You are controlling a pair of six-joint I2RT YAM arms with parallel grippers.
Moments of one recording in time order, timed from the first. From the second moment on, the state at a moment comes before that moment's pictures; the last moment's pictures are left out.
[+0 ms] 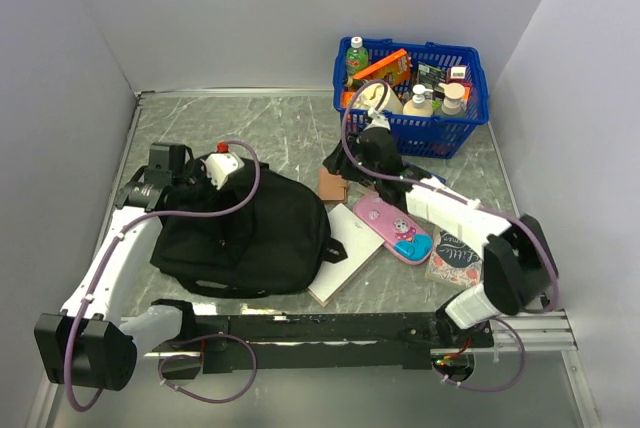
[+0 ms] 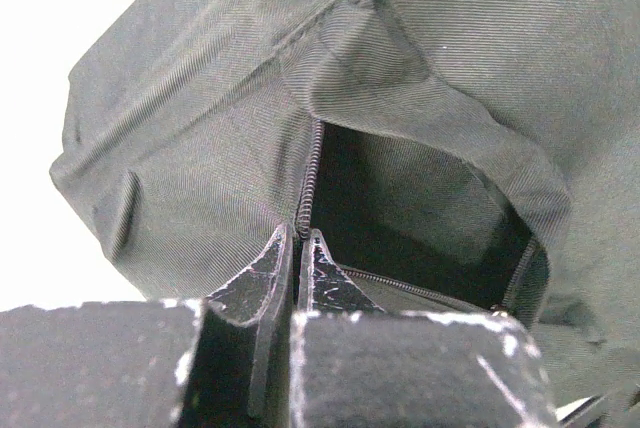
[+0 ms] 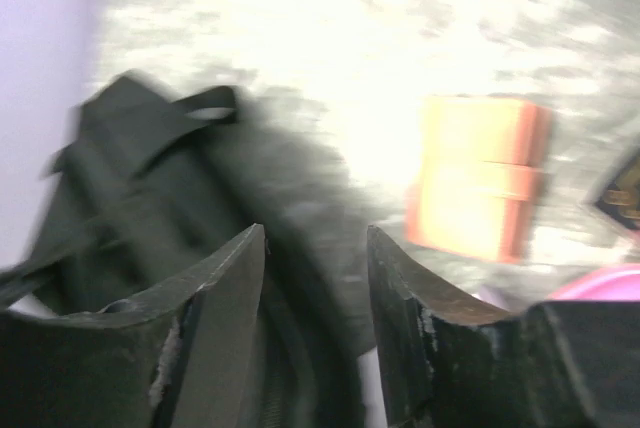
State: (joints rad) left arm -0.13 1.08 0.97 -0.72 0.34 0.70; right arm 0.60 1.46 1.04 -0.04 0.06 0.72
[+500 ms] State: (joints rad) left arm -0.11 1.08 0.96 -0.73 0.35 0.69; right arm 0.51 1.90 1.37 -0.33 0.10 0.65
